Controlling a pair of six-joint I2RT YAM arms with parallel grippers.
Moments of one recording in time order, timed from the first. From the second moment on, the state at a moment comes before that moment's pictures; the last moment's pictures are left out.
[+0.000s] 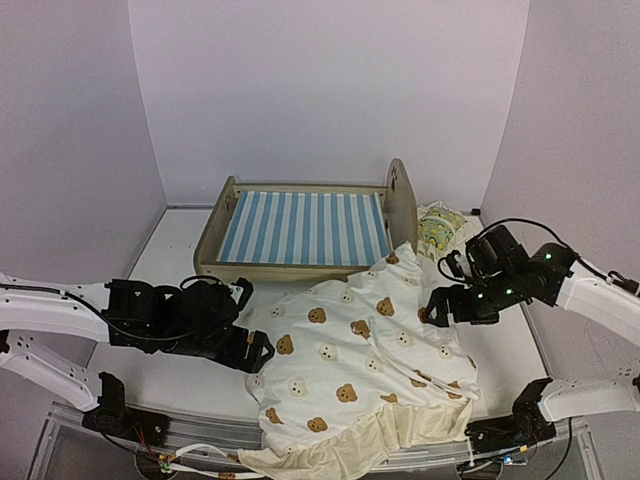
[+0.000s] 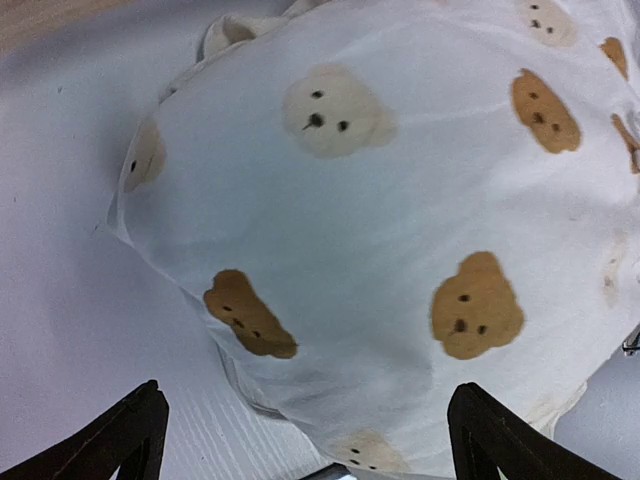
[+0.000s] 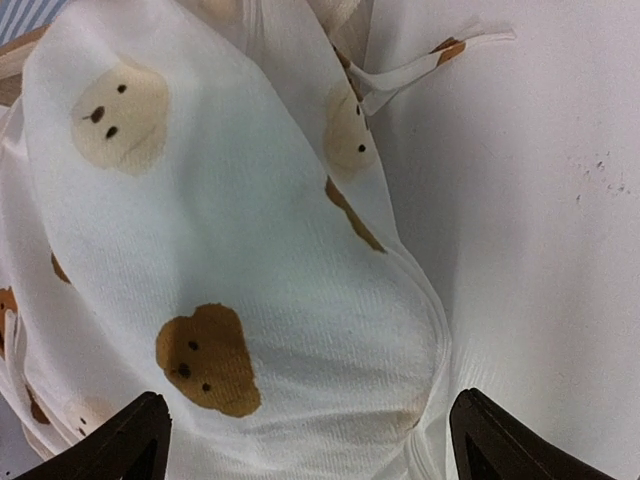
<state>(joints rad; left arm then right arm) -1.26 1.17 0.81 -0.58 -0.25 -0.82 0.64 1.08 0.89 -0.88 -0.04 0.50</state>
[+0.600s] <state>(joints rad) -1.22 1.31 0.65 -0.17 -0.08 -0.86 0.64 1.16 0.76 -0.65 -0.17 0.50</state>
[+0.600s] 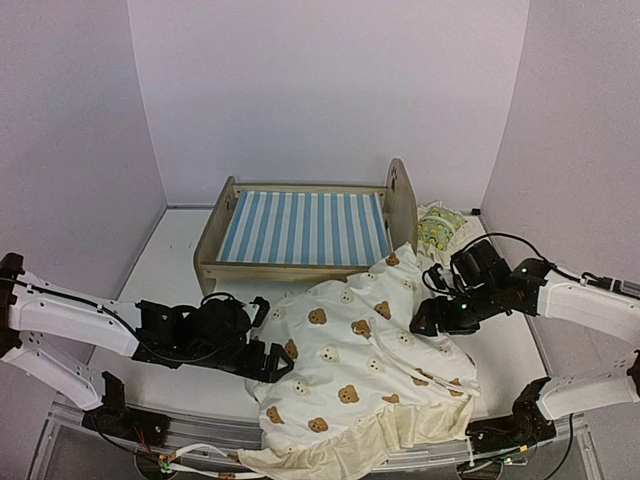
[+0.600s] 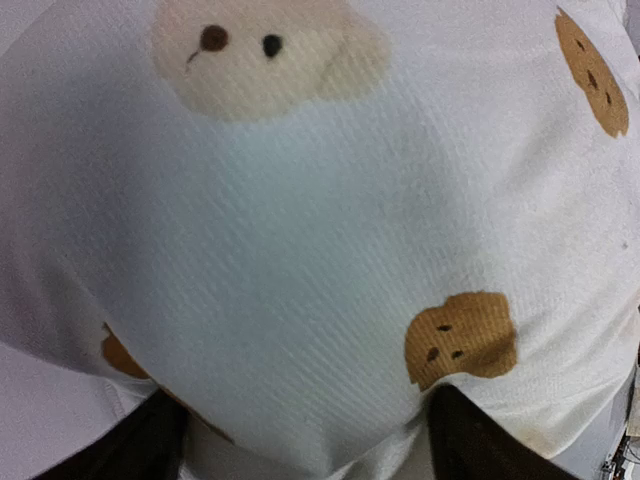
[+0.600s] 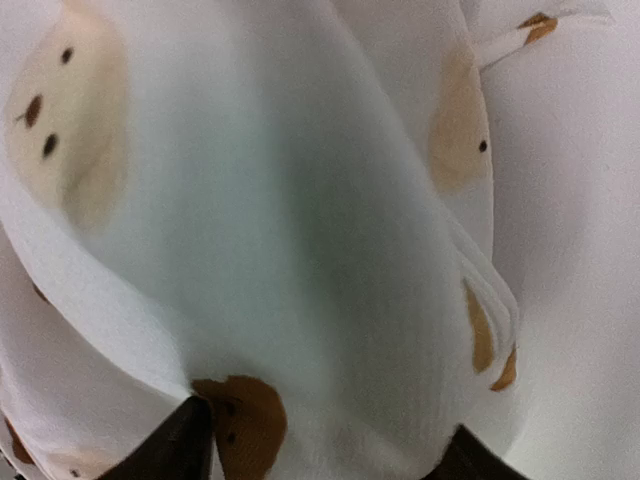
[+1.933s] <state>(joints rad) -1.14 1.42 1.72 -0.42 -0.70 -0.12 0.63 1.60 1.74 -0.59 -0.34 0.51</state>
